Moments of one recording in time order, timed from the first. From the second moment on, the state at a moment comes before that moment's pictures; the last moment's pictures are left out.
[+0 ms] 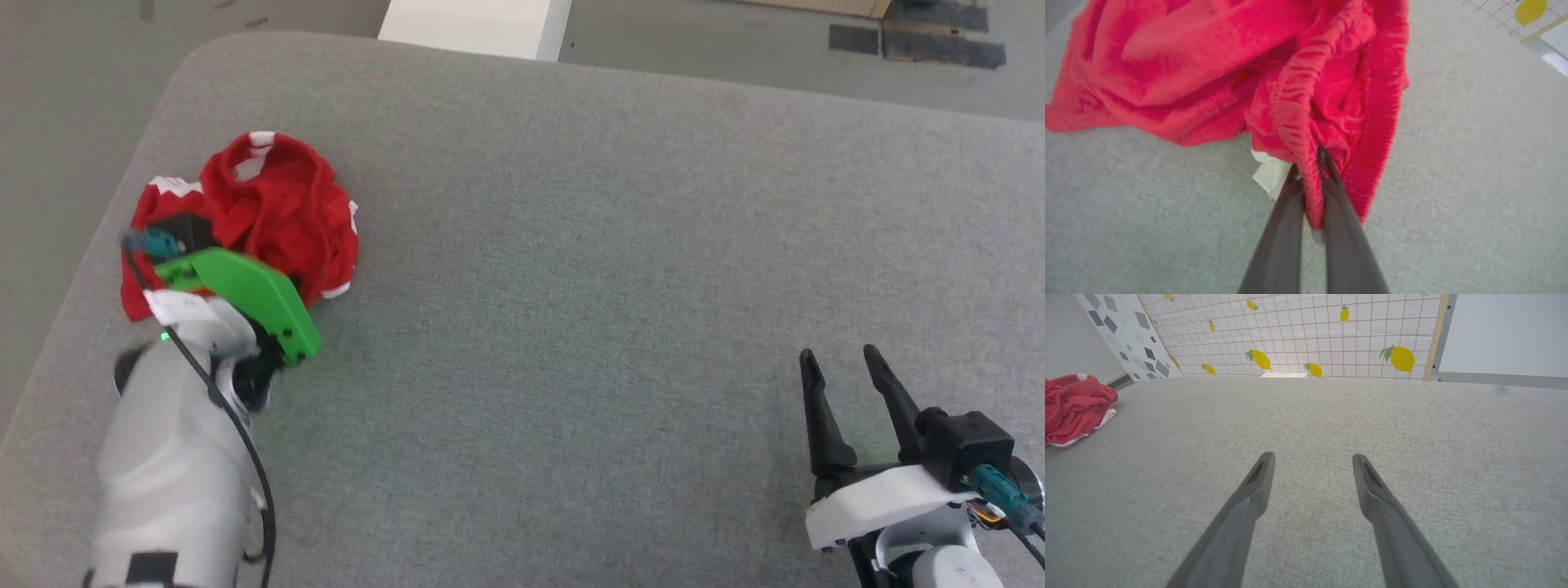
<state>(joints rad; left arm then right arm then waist) -0.63 0.19 -0.01 0.69 -0.48 -0.02 0.39 -0.02 -0.05 -0.04 0.09 0.10 0.13 -0.16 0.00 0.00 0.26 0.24</state>
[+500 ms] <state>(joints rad) -1.02 0.30 -0.13 0.44 -0.43 -0.12 0.31 -0.03 -0.05 0.00 0.21 0.19 0.13 -0.23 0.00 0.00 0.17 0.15</state>
